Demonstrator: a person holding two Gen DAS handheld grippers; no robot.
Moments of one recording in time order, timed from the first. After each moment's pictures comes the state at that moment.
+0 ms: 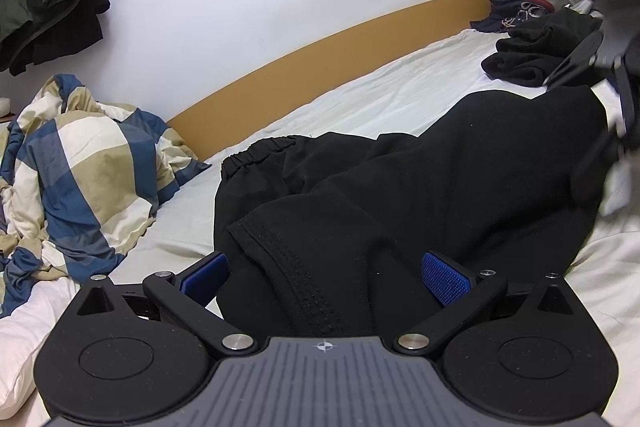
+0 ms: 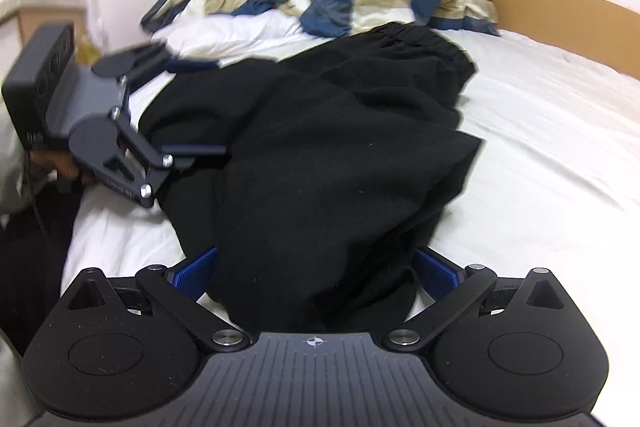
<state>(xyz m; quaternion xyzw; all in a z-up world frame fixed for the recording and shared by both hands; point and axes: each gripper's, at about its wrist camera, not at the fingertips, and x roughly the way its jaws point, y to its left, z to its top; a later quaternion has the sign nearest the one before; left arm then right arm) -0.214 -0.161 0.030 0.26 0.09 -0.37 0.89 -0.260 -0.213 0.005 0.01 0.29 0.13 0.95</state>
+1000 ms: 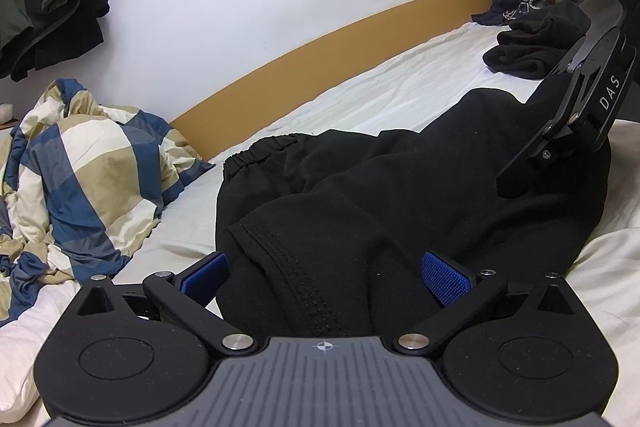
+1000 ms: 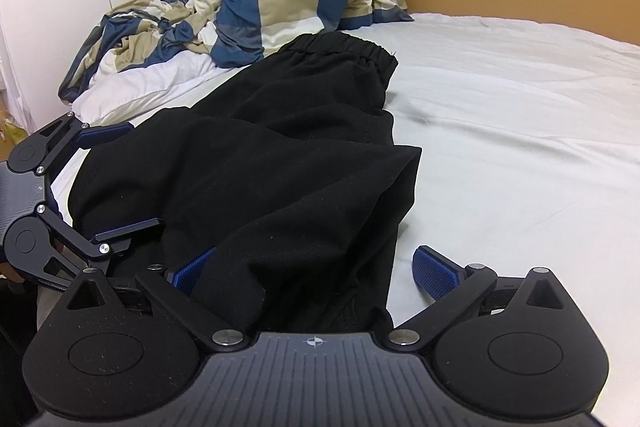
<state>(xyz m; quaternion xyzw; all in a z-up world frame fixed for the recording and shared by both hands) -0.214 -0.167 0.029 0.27 0.09 -0.36 0.89 -0.232 -0.208 -0.002 0.08 0.29 0.03 0.95</state>
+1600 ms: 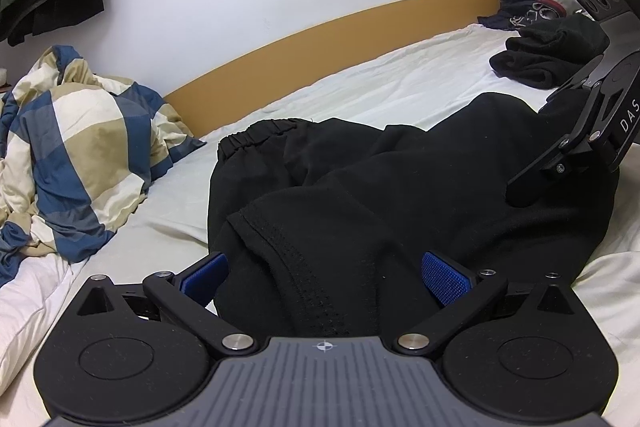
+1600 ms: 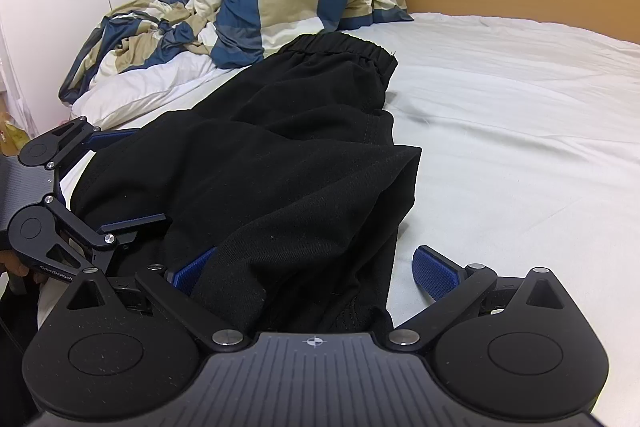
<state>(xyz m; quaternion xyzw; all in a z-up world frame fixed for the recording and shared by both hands) -0.196 -0.171 0.031 0.24 0.13 -0.37 0.89 -0.230 -0.207 -0.003 0.08 0.28 0.03 0.95</state>
